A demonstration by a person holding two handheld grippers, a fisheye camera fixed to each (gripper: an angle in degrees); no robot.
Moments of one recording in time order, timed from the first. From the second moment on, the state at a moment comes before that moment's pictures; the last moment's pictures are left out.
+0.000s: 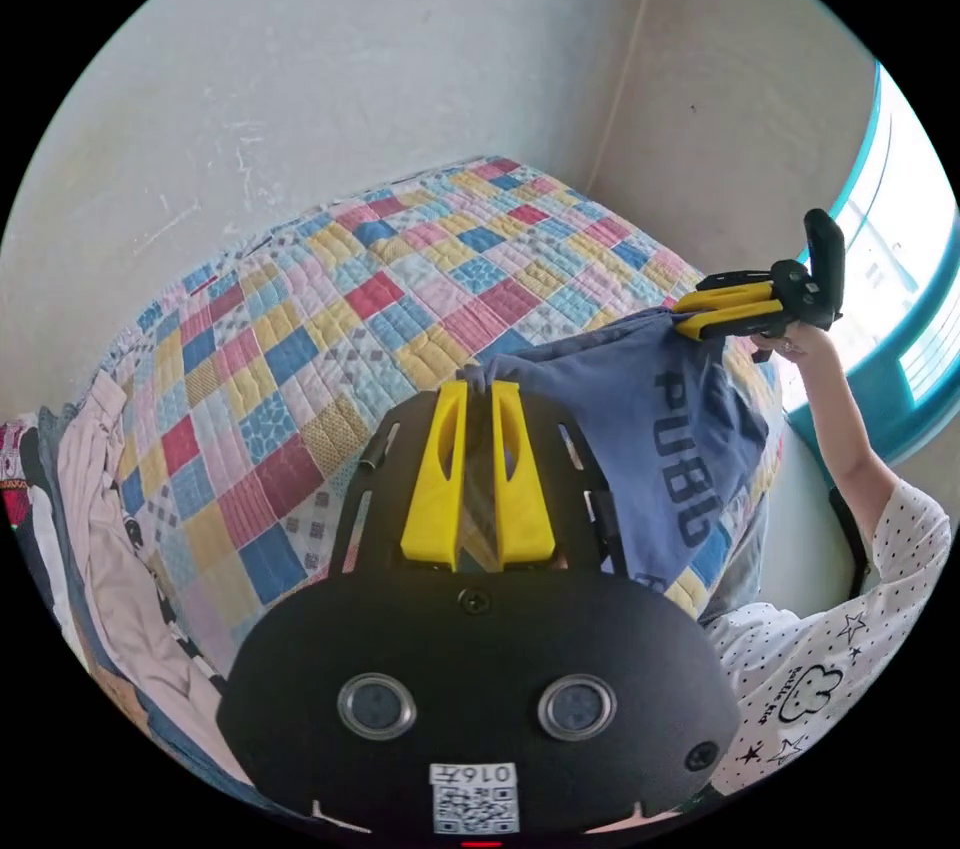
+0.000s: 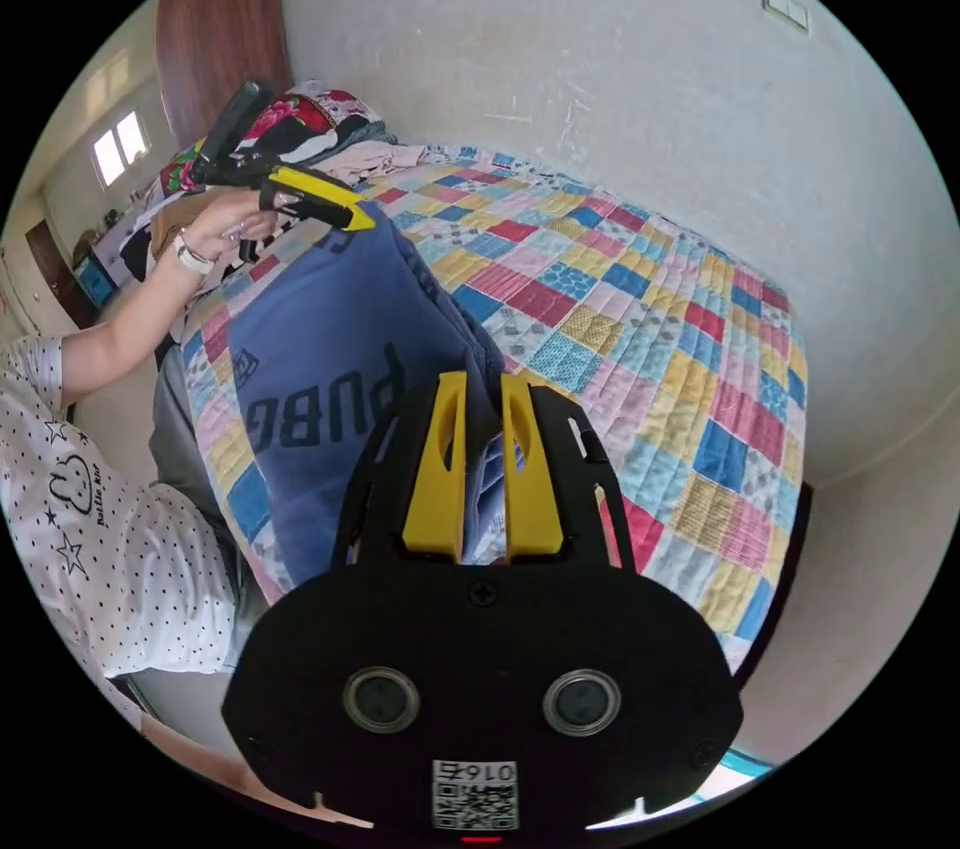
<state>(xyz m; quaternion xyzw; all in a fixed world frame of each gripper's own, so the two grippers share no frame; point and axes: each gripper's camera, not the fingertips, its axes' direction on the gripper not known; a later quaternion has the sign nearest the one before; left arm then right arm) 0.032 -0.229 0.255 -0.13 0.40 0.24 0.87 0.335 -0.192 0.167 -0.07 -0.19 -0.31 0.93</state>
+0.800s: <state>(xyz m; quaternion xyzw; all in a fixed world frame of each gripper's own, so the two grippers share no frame) -0.006 -0.101 0.159 -0.13 0.36 0.22 0.90 0.150 -0.210 0.200 -0.04 -0.22 -0.40 0.89</state>
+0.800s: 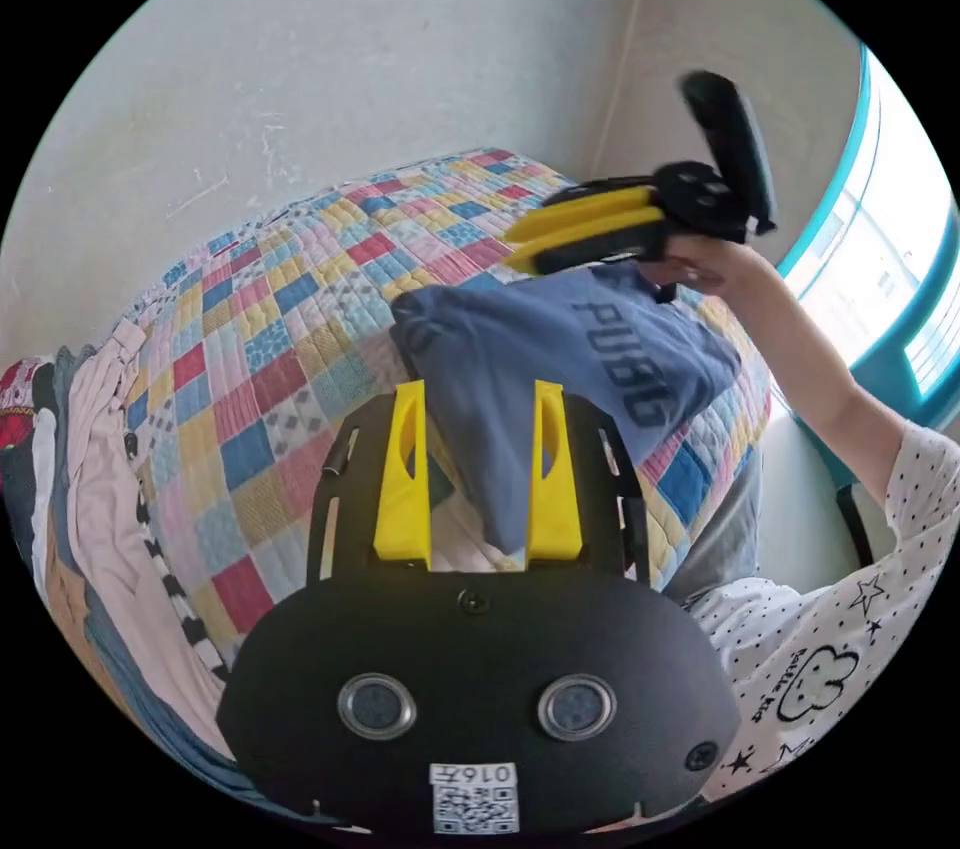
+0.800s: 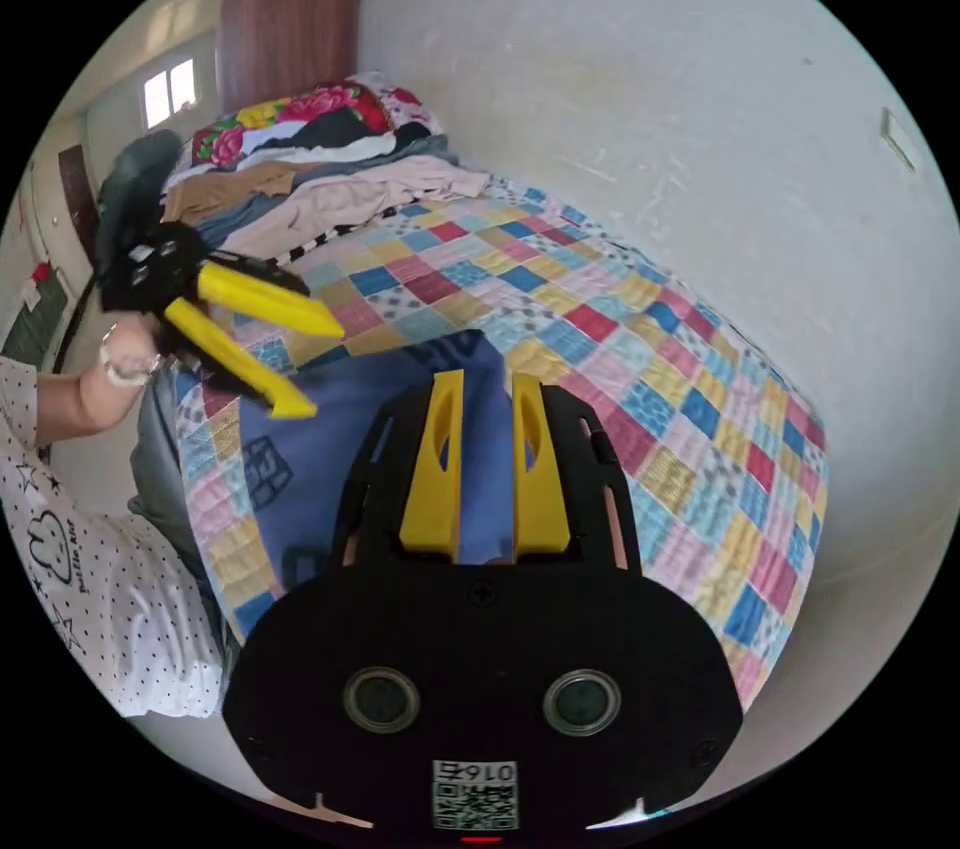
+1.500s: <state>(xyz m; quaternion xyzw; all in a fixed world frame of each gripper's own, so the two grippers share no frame) -0.011 -0.027 0.079 -0.09 0.38 0.22 0.89 0.137 -0.161 0.173 -0.14 -0.18 -0.48 0.85</state>
